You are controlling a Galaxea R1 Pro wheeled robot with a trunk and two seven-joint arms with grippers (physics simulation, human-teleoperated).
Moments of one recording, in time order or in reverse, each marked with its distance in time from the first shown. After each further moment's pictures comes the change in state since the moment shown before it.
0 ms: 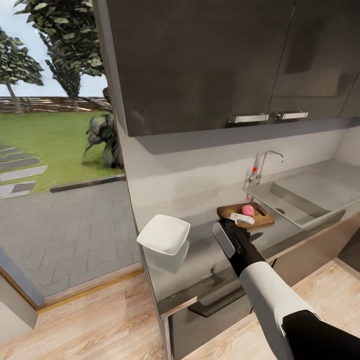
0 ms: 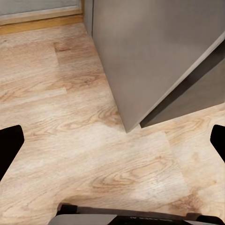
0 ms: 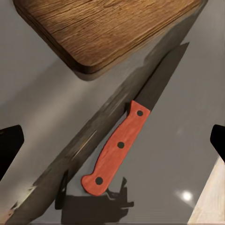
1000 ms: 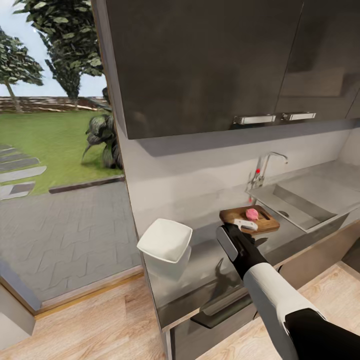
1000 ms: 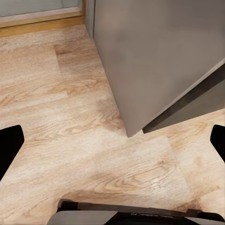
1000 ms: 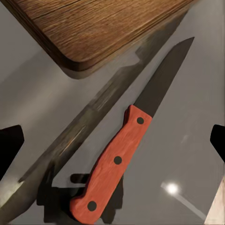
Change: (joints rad) left arm 0.000 -0.001 0.000 0.011 -0.001 0.000 0.001; right arm 0.000 -0.030 0.003 0.081 -0.001 -0.002 0.007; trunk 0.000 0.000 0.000
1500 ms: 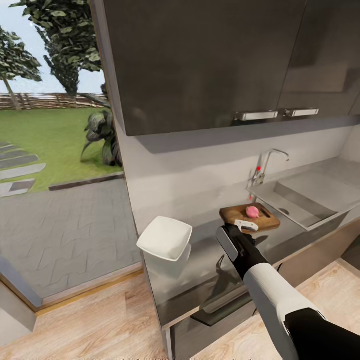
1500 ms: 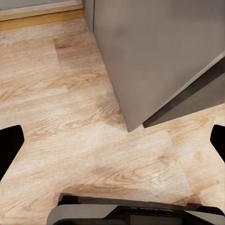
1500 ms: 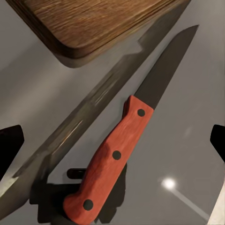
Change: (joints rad) left arm 0.000 0.000 -0.004 0.004 0.000 0.000 0.001; right arm 0.000 -0.003 -0.001 0.011 -0.001 0.000 0.001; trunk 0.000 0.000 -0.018
